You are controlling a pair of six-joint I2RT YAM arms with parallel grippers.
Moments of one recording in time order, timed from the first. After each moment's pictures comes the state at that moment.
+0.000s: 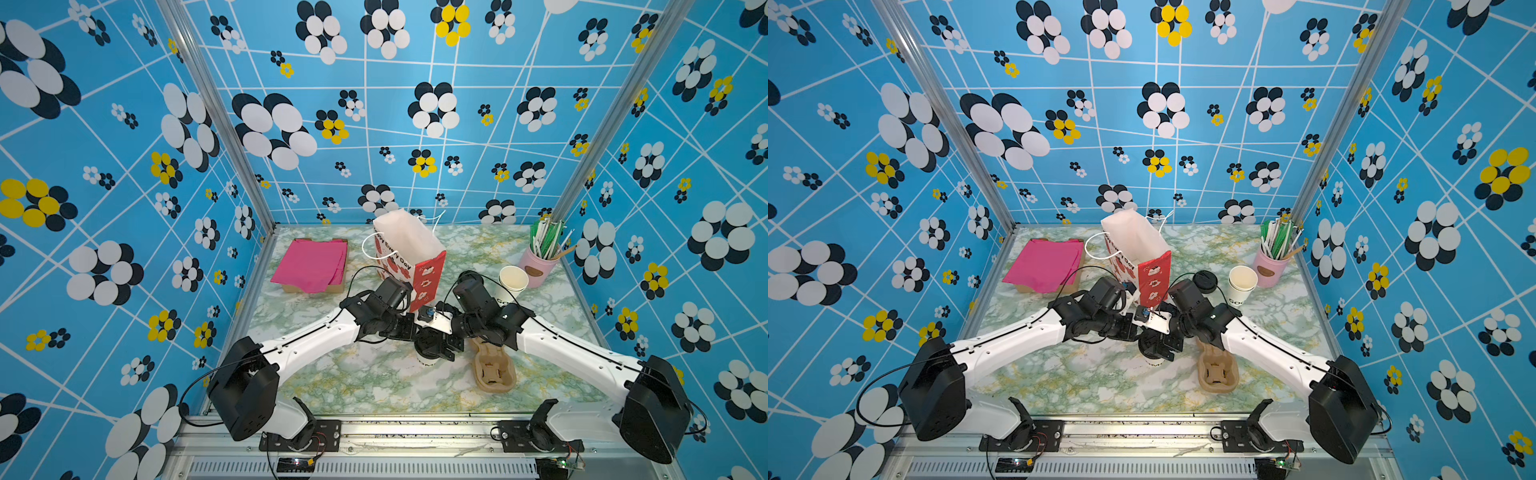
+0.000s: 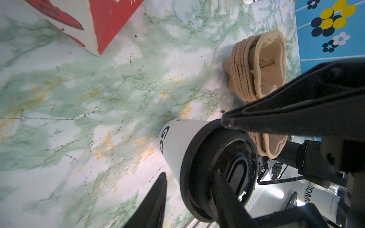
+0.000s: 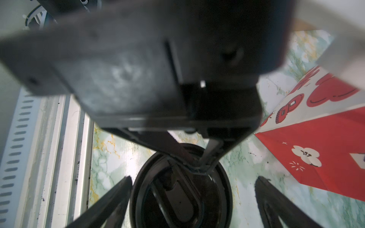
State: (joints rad) left arm -0.77 1.46 1.03 -0.51 0.34 -0.59; right arm 0.73 1.31 0.91 -0.47 -0.40 -0.61
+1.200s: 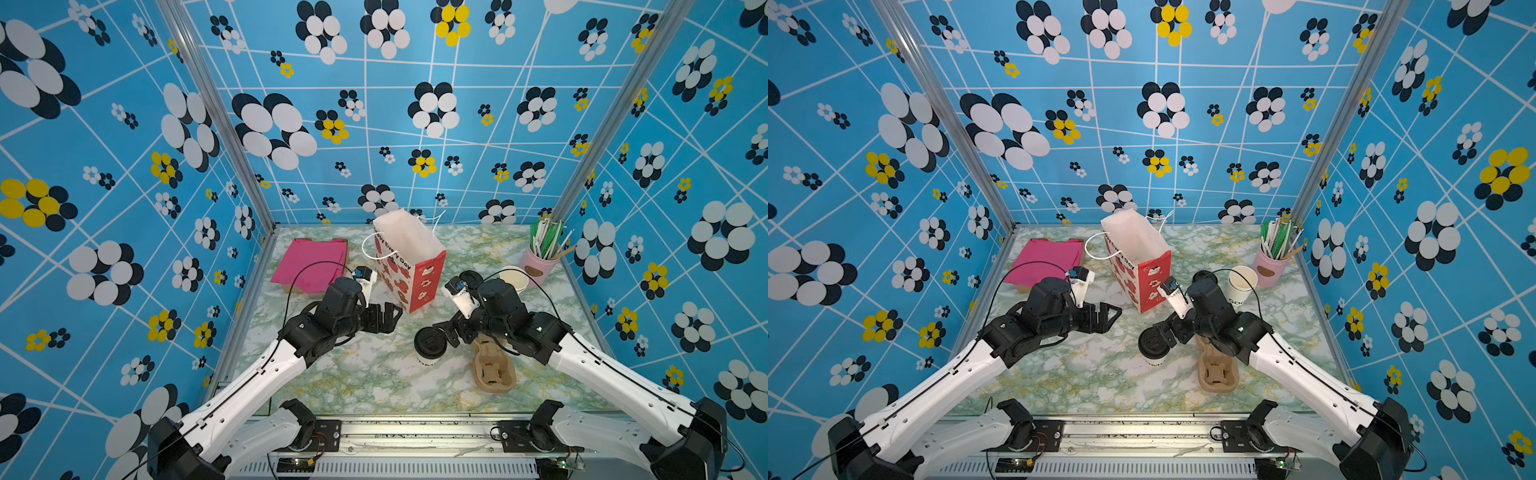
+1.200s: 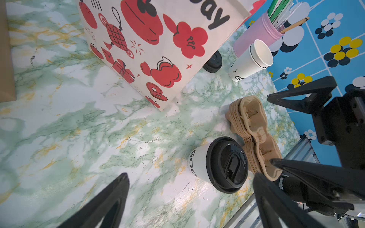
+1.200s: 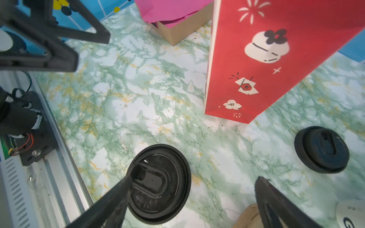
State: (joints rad) left arm -0.63 1.01 0.88 -0.50 0.16 -0.50; right arm 0.72 1.10 0.92 -0.53 -0.07 -0.02
